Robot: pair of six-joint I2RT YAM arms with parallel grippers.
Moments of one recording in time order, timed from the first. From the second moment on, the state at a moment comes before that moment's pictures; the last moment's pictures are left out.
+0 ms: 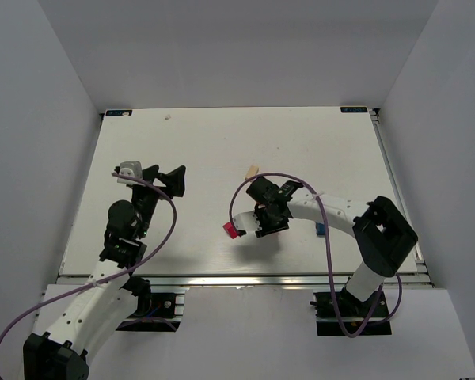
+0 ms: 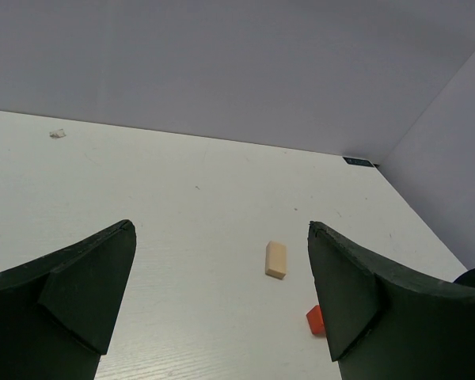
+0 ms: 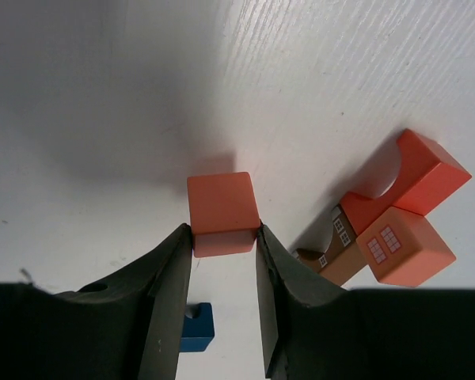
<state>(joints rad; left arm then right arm) -0.34 0.66 0.41 0.44 -0.09 -0.33 0.87 1.65 1.09 -0.78 -0.02 -1.10</state>
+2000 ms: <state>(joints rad) -0.34 0.66 0.39 0.43 -0.07 -0.28 0.72 1.57 0.98 -0.63 -0.33 -1.11</state>
